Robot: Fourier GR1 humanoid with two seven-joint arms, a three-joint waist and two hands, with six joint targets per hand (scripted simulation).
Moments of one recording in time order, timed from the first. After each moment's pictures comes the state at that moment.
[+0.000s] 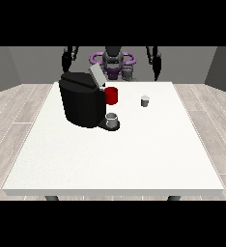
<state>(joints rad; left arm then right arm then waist) 0.01 0.11 -0.03 -1.54 0.01 -0.01 -0.02 -0.01 -0.11 -0.02 -1.55 -0.02 -0.02 0.02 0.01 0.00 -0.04</state>
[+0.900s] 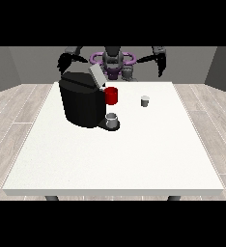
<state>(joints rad) -0.05 0.23 0.02 -1.50 -0.06 -0.09 -0.06 0.02 -0.04 -0.05 -1.56 -0.03 -0.09 -0.10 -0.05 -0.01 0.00</state>
